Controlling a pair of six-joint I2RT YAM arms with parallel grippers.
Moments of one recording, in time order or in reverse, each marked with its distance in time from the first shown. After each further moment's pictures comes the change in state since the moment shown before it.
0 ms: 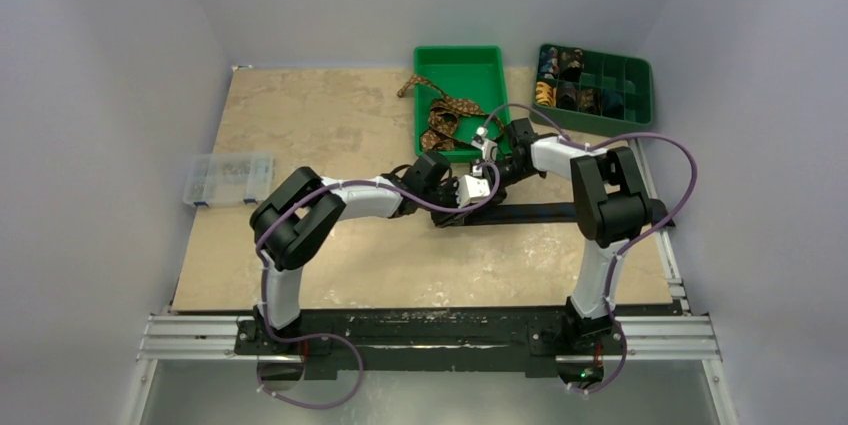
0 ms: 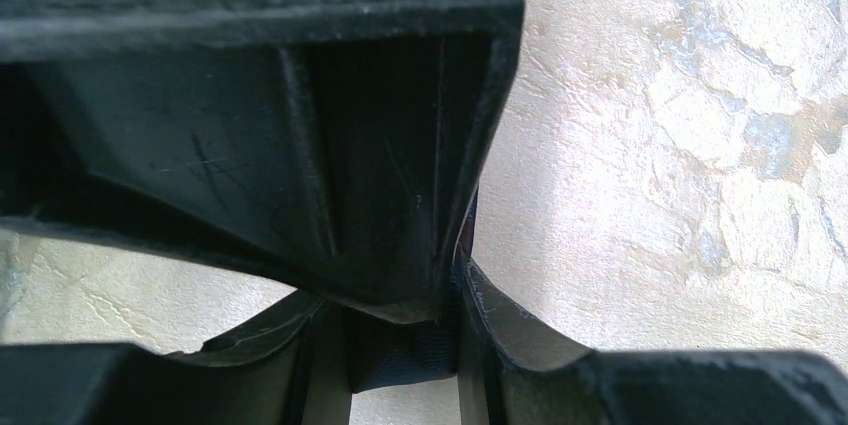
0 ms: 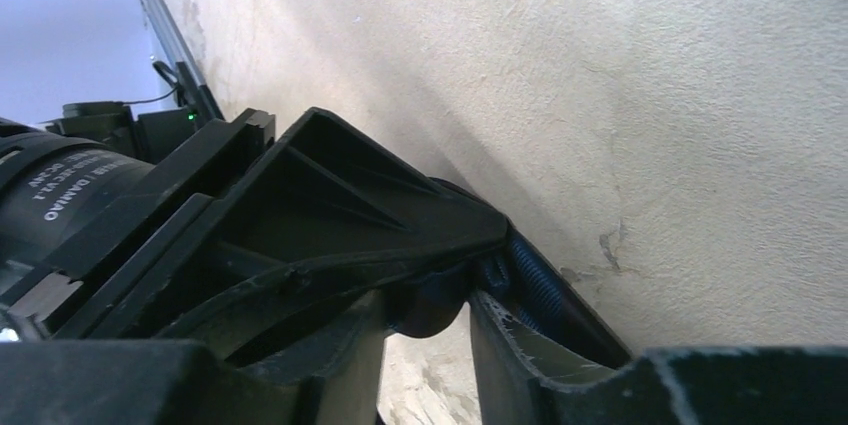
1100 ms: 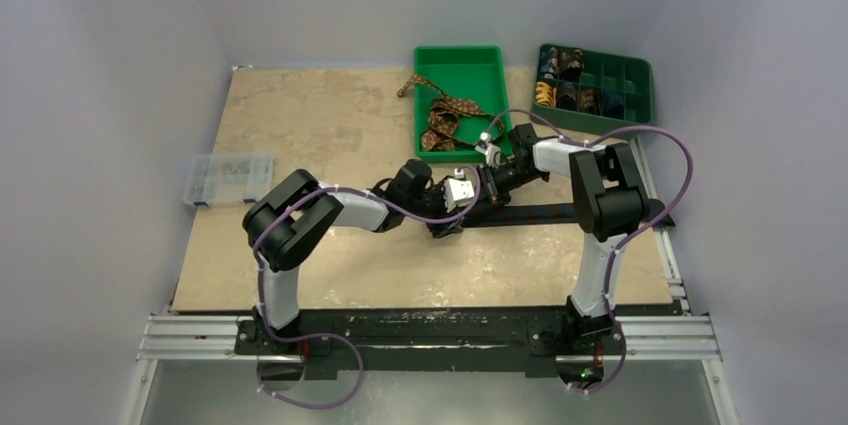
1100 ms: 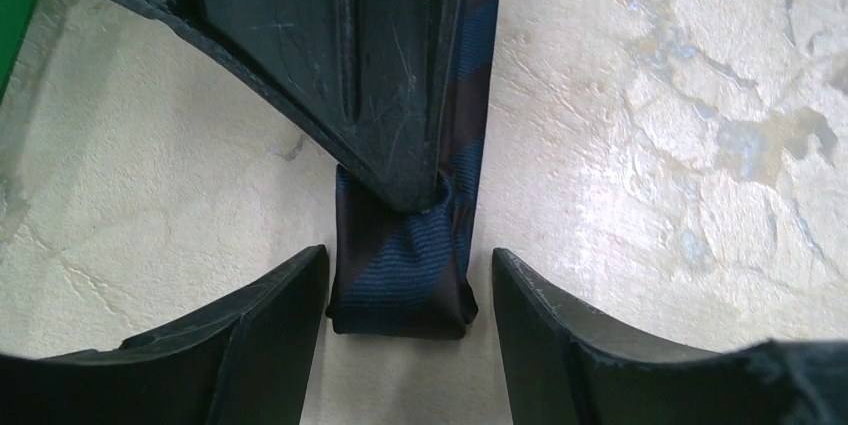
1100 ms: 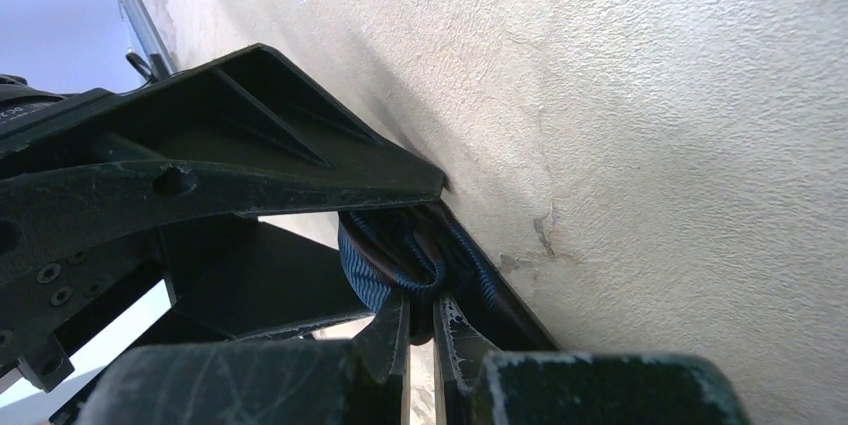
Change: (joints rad) left arm 0.031 -0.042 -0.207 0.347 0.090 -0.099; right arm -0.039 0.052 -0.013 -0.021 0.043 -0.079
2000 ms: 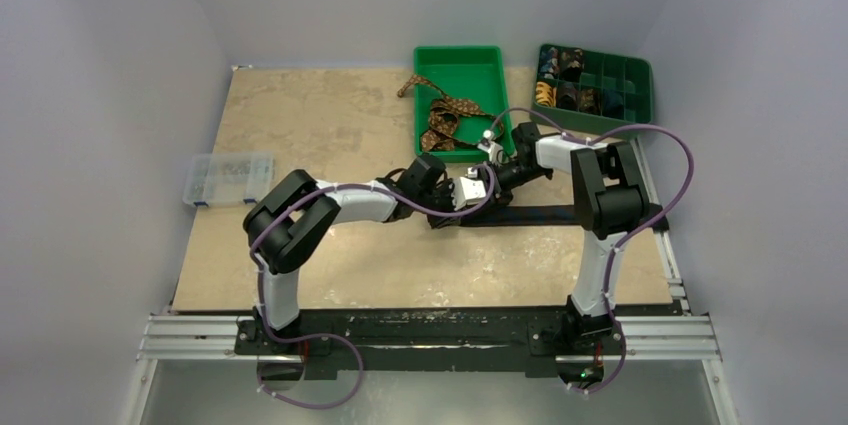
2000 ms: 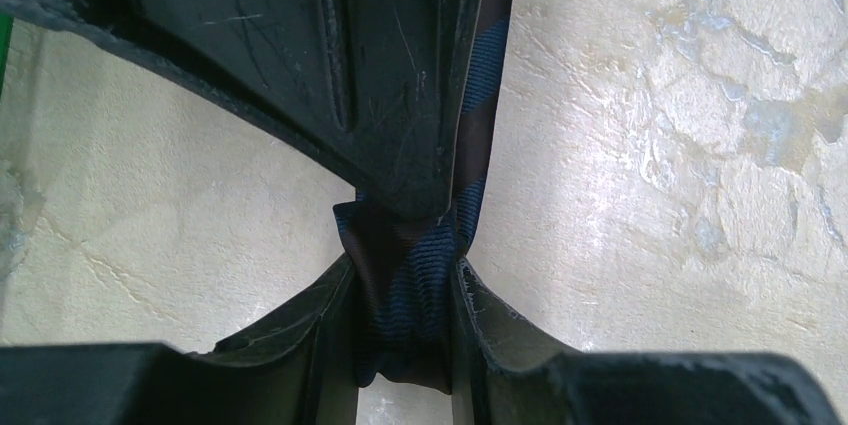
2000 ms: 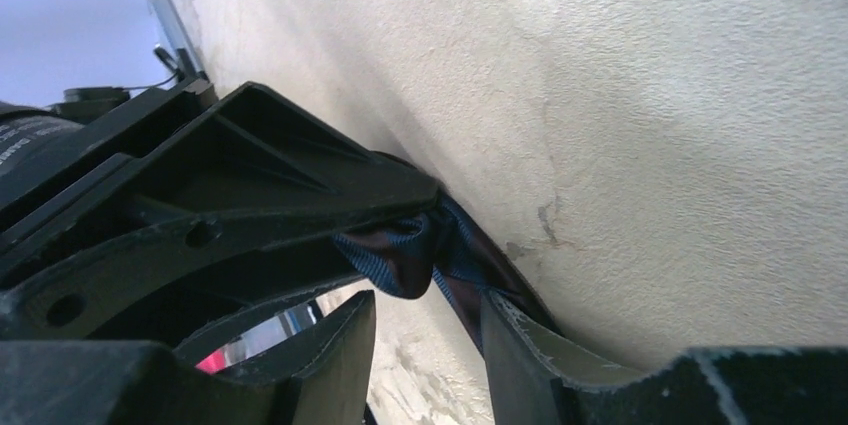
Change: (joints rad) left arm -0.028 0.001 0.132 -0.269 -0.106 0.069; right arm -0.020 0.013 0.038 -0.067 -0.058 -0.040
